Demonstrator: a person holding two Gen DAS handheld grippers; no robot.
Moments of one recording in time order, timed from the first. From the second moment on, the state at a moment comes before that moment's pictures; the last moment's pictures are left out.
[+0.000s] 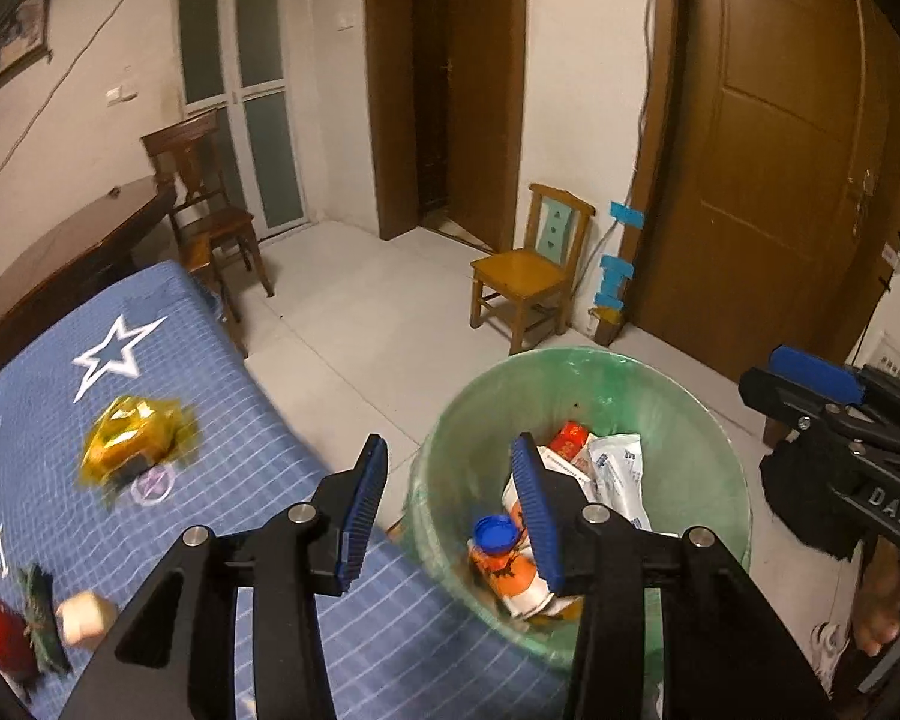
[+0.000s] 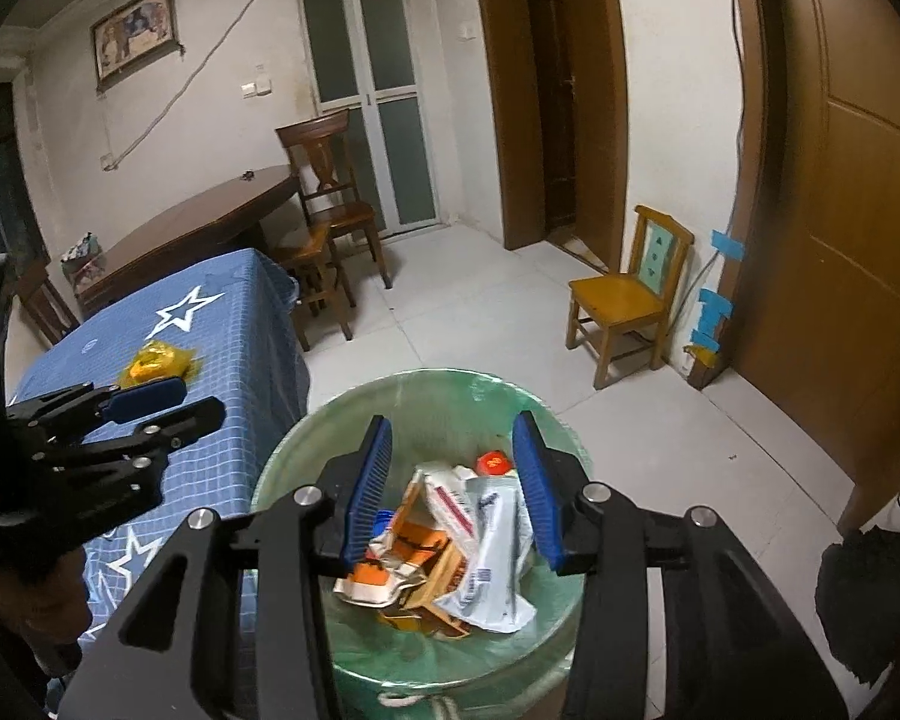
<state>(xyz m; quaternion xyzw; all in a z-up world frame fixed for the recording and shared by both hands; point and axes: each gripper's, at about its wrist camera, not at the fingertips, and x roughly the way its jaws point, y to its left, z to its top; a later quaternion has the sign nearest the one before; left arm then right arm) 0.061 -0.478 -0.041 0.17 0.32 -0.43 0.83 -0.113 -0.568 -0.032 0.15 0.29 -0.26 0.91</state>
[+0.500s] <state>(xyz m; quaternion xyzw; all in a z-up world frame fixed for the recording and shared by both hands) 0.131 -0.200 0.003 0.05 0.31 -0.22 0.92 -0.050 -0.438 -0.012 0.11 0.27 -0.06 0.95</state>
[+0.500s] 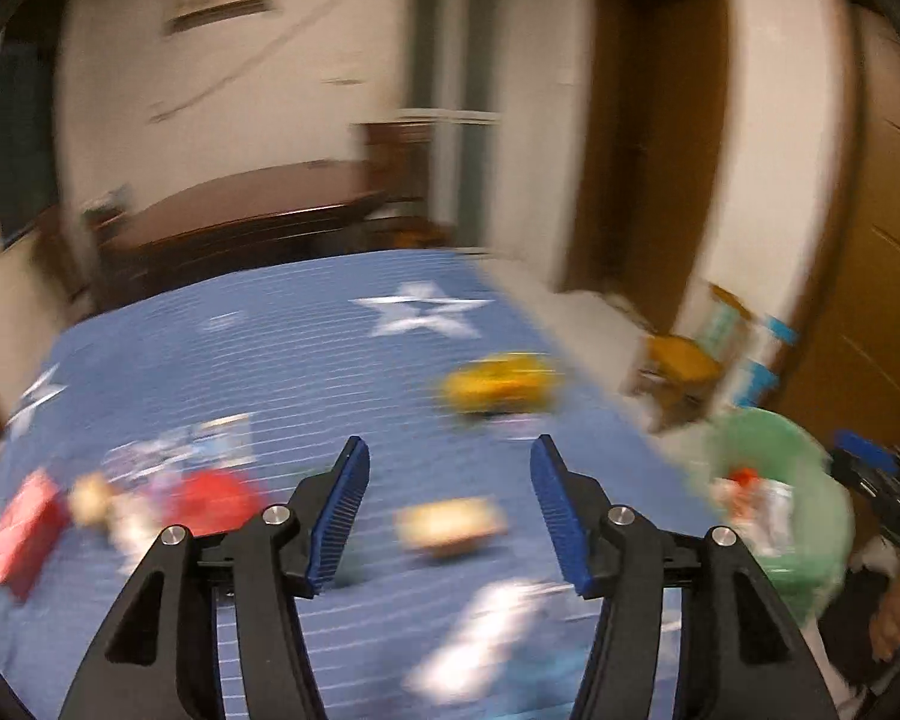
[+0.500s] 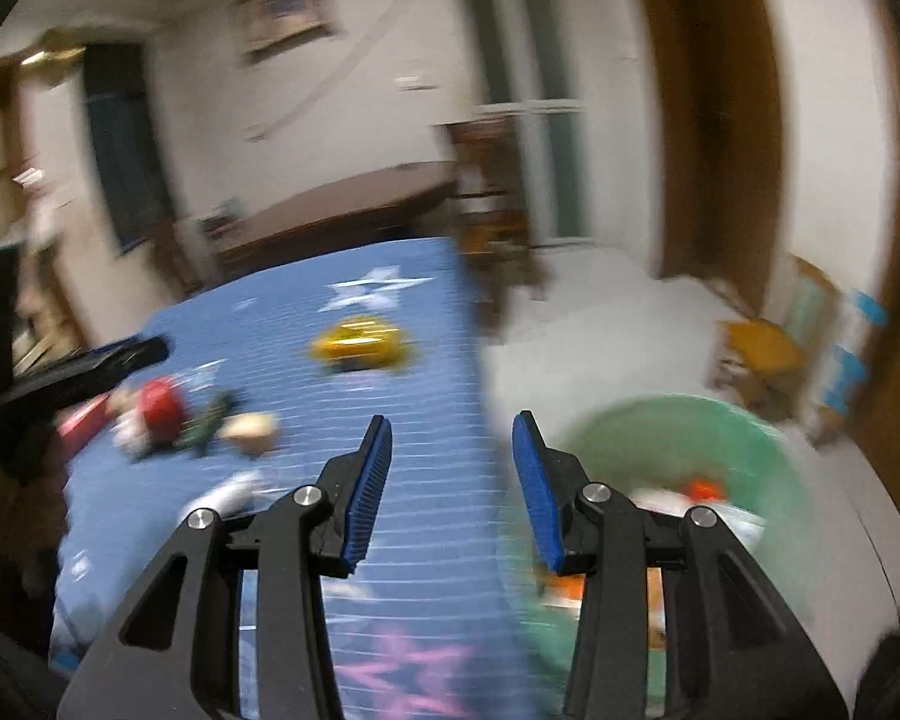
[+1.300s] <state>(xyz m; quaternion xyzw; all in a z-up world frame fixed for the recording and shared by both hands) 0.290 0.010 -0.085 -0.08 0.52 -0.12 0.84 0.044 -0.158 -0.030 -0.18 0.30 0.23 0.91</state>
